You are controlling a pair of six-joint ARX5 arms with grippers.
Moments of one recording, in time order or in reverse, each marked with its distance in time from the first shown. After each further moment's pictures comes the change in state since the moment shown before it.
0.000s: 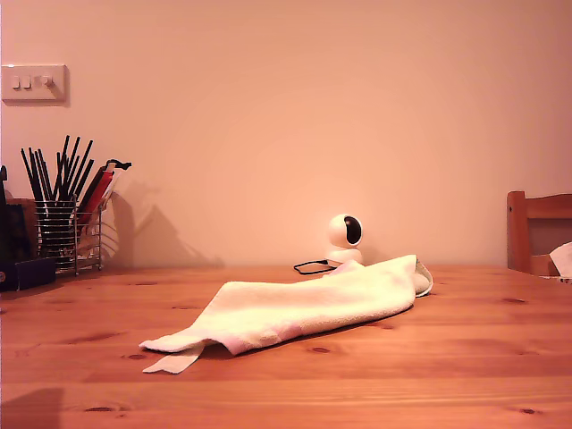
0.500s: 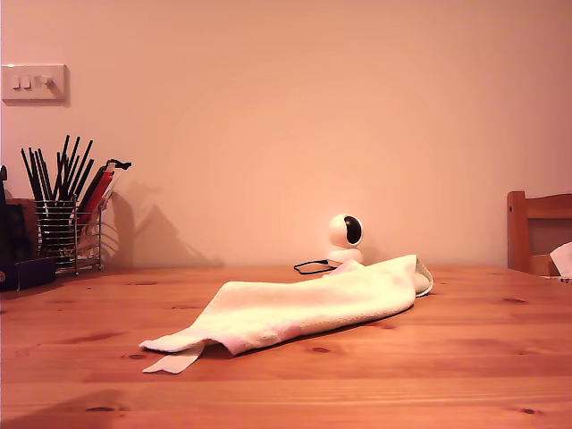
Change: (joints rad) left arm 0.063 -0.005 0.000 0.097 0.241 -0.083; right arm -0.058 0.001 0.003 0.196 -0.142 0.142
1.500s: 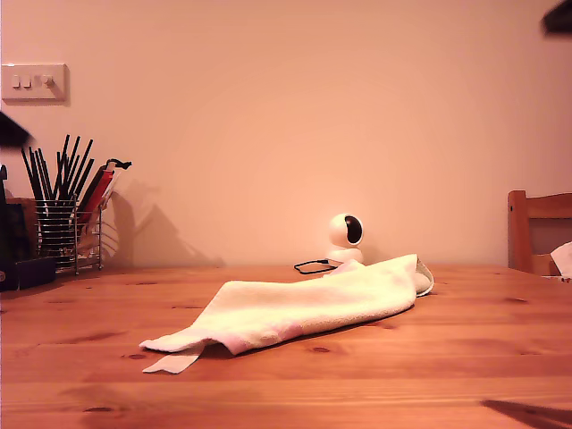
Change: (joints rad) left arm -0.139 0.778 0.396 -0.257 0.509 0.319; right arm 0.035 0.521 0.349 -0.237 -0.727 -0.010
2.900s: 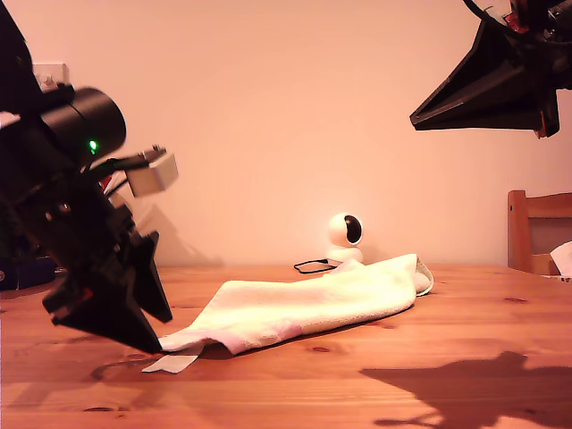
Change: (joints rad) left arm -0.313 0.948 0.439 0.001 -0.410 0.808; right arm 0.240 0.562 0.279 -0.074 0.055 -0.157
